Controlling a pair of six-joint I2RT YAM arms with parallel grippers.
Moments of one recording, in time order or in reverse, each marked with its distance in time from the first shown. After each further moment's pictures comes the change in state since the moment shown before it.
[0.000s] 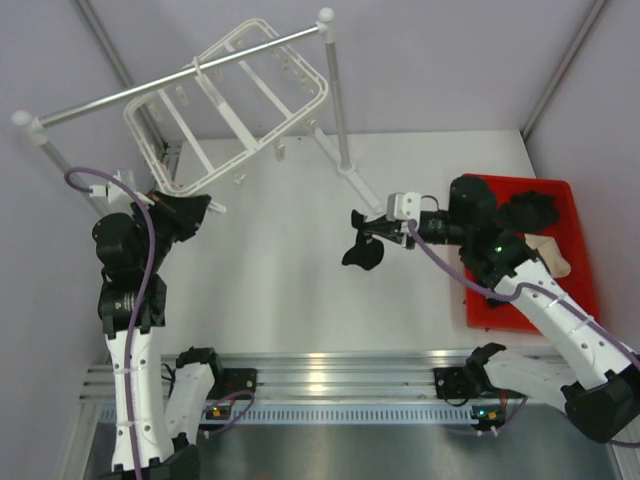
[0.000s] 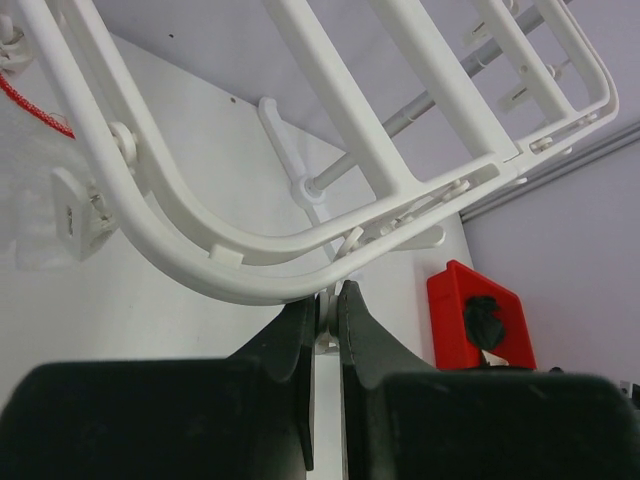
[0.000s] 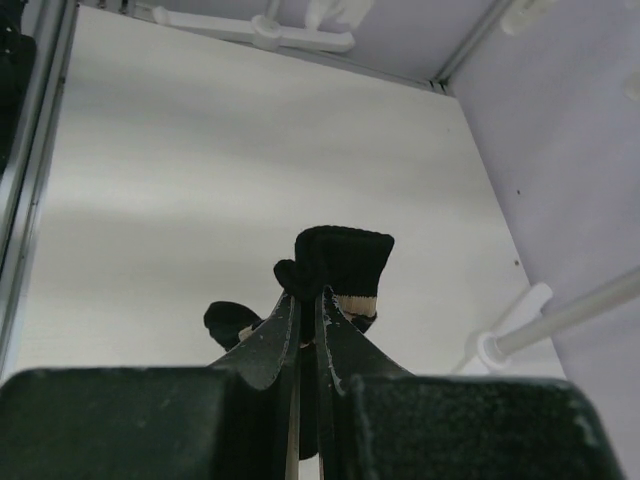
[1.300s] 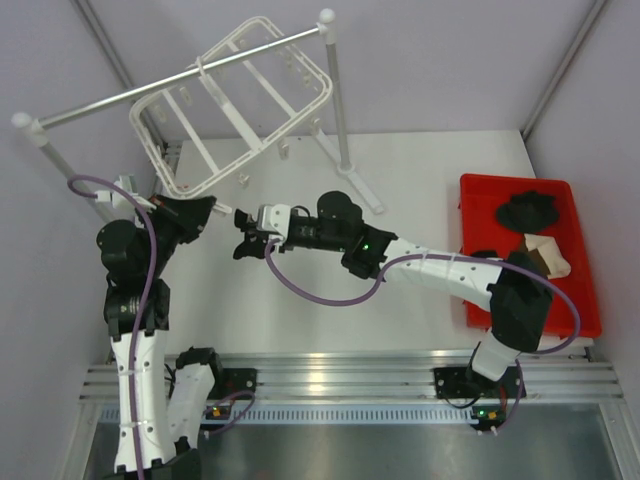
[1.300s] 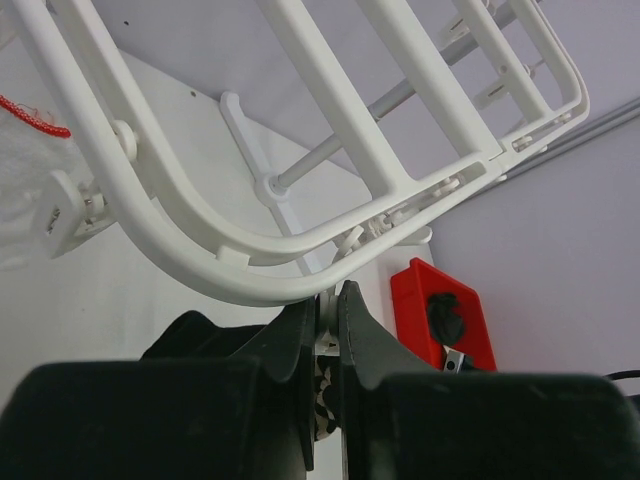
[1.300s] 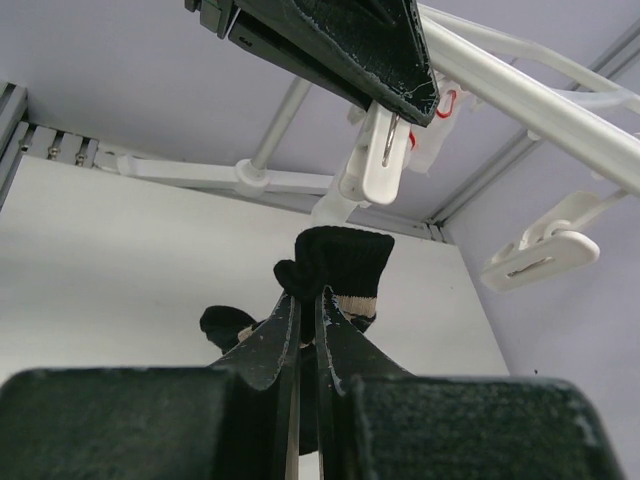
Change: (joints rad) left arm 0.000 -0.033 -0.077 0.095 0.056 -0.093; right arm 0.590 0.642 0.246 0.676 0.487 0.113
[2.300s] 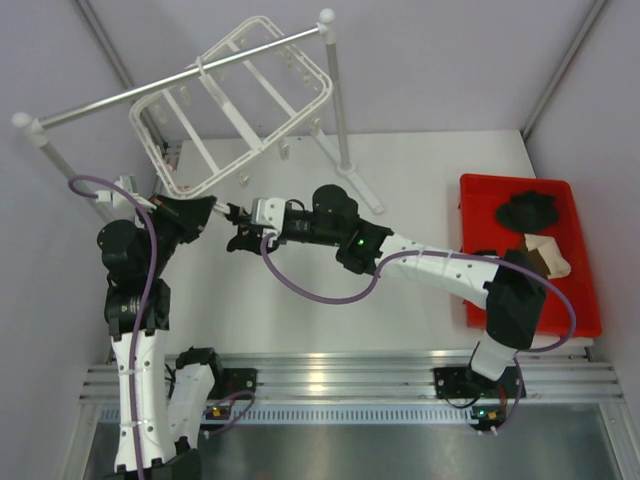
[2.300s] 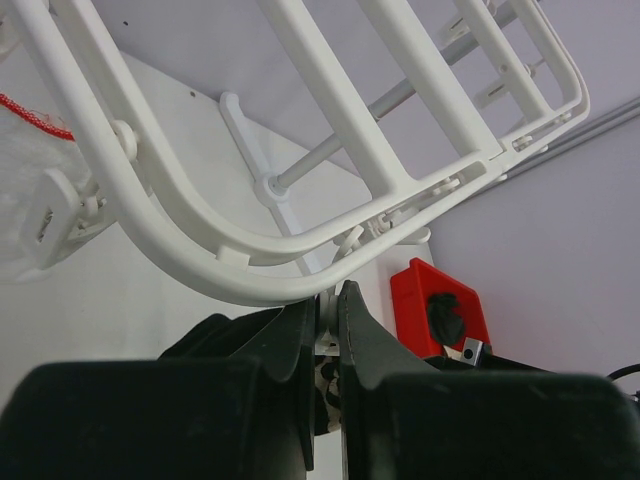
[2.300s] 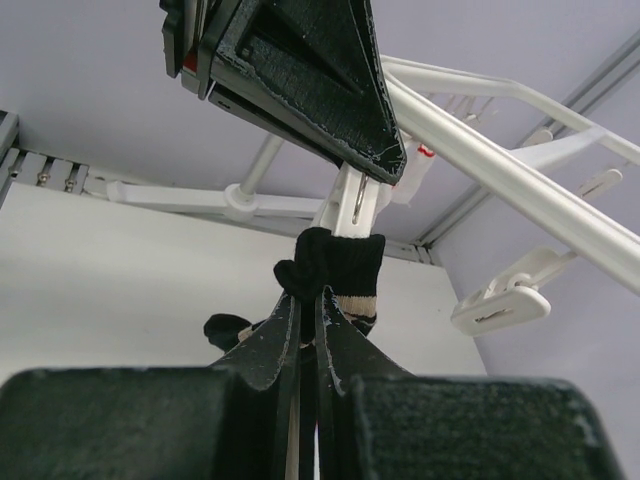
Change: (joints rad) left arm 0.000 0.000 -0.009 0.013 0.003 -0.002; right arm 0.005 0.035 0.079 -0.008 -0.006 0.000
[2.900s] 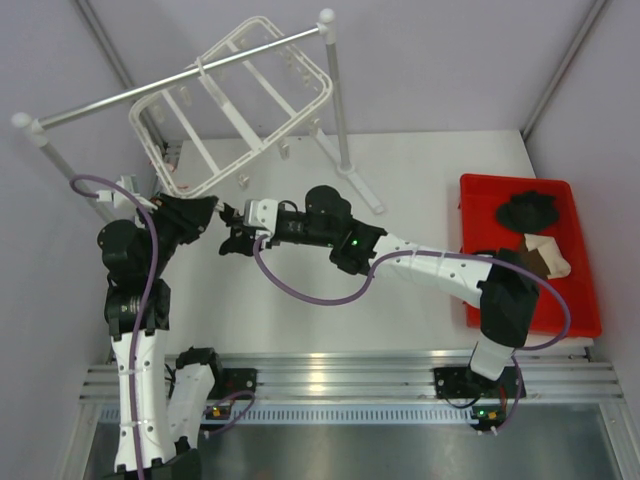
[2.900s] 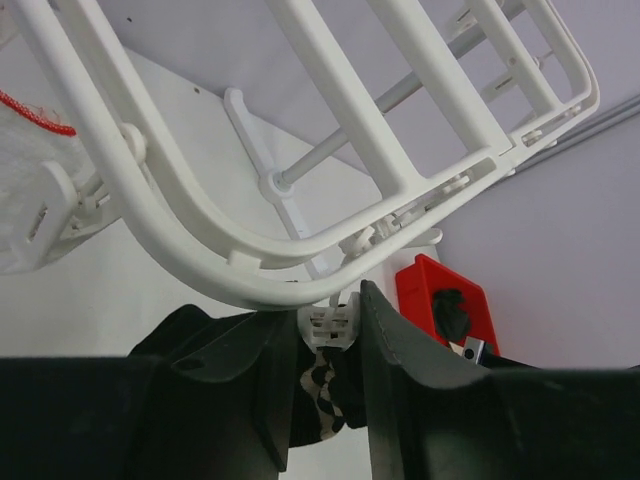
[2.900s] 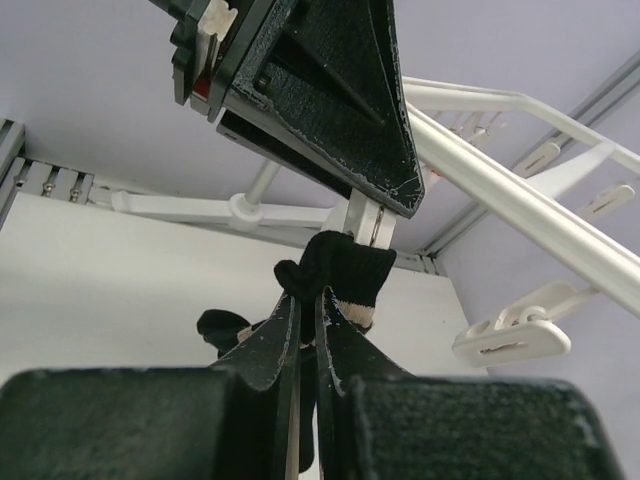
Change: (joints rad) left arm 0.000 0.000 0.000 -0.004 0.000 0.013; right arm 0.021 0.034 0.045 -0.007 0.004 0.000
